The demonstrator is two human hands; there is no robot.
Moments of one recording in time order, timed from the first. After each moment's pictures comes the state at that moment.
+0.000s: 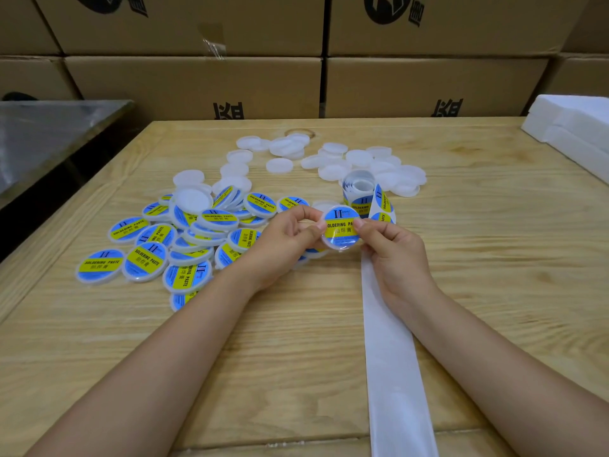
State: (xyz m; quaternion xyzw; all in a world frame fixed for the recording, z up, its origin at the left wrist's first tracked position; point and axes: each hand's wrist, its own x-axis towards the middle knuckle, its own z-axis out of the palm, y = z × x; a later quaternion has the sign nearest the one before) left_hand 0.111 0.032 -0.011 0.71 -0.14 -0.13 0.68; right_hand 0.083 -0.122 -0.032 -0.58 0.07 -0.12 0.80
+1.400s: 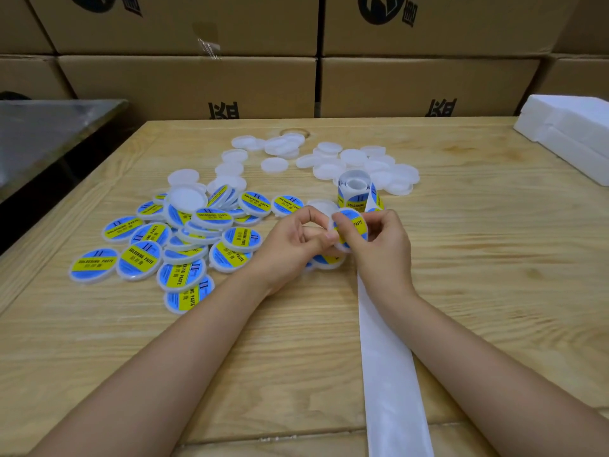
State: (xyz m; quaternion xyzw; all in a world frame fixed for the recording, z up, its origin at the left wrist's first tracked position) left_hand 0.108 0.021 -0.024 0.62 -0.24 -0.14 0.73; right_hand 0.079 -0.111 -0.028 -0.75 0.10 -0.24 0.61
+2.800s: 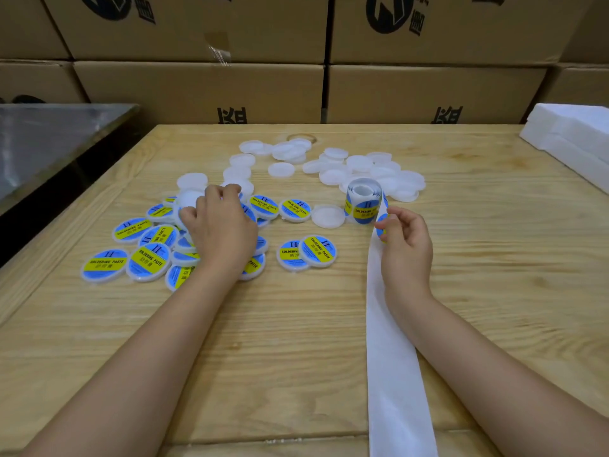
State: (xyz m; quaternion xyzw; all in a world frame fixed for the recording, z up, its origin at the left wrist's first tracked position) left_hand 0.144 0.079 -0.022 0.95 0.08 0.27 0.17; right_hand 0.087 -0.126 -0.033 -0.65 0.15 -0.28 0.69
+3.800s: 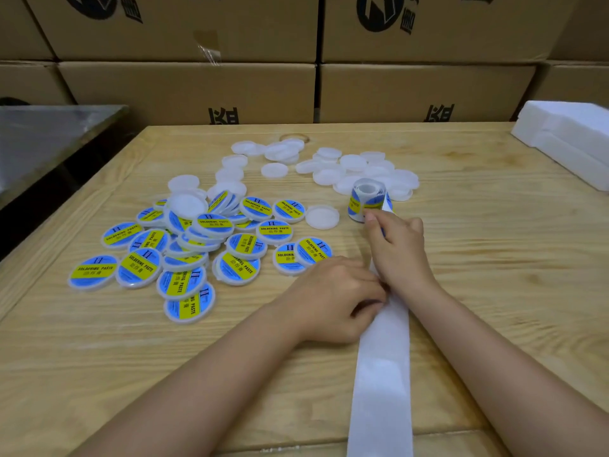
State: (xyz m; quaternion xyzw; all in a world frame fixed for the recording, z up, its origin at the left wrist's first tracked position) left_hand 0.069 -0.005 -0.020 0.83 -0.51 0.08 0.21; right_hand 0.094 -0.145 -0.028 -0.90 0.06 -0.20 0.38
